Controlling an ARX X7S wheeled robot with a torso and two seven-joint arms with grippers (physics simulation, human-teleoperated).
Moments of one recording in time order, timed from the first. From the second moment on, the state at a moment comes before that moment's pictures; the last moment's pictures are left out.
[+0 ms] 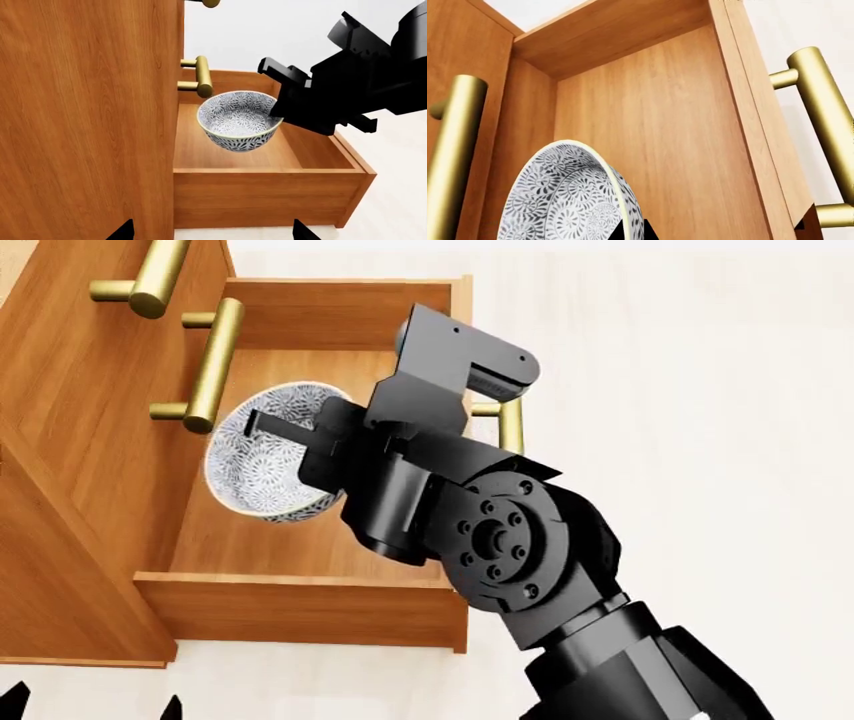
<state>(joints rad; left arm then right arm) -0.09 -0.75 0.65 0.88 -0.69 -0.28 -0.94 1.30 0.08 -0.76 0.66 1.61 0.58 0.78</state>
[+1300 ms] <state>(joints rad) -0.09 -0.76 0.66 0.88 -0.69 -0.26 -0.94 1.30 0.08 -0.81 0.69 1.62 0.54 0.79</state>
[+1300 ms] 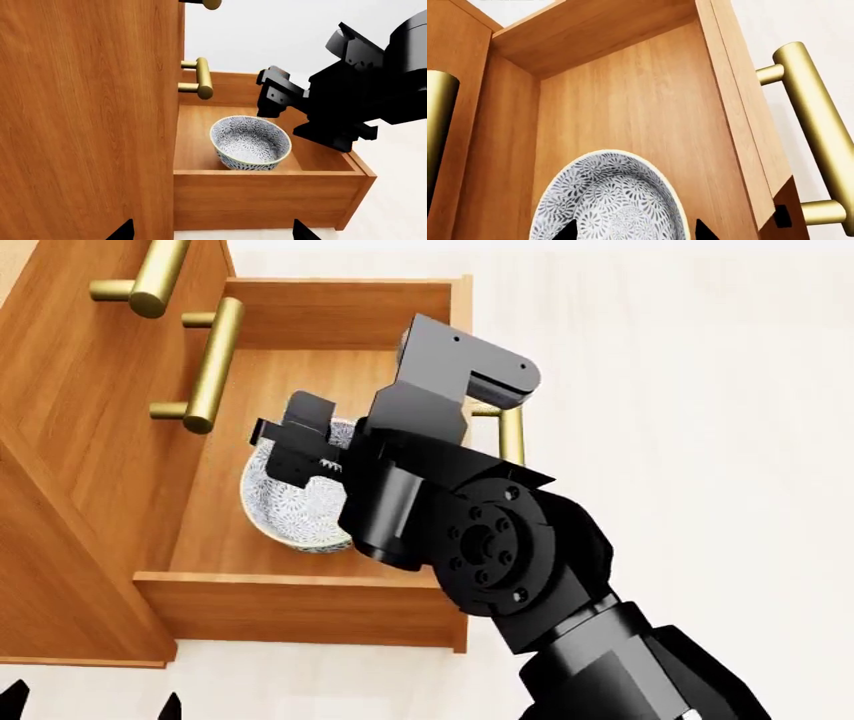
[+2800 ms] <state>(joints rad) -0.11 -0.76 0.67 0.89 -0.69 -0.27 -0.96 1.39 0.20 -0.77 0.48 1.71 0.56 0.89</state>
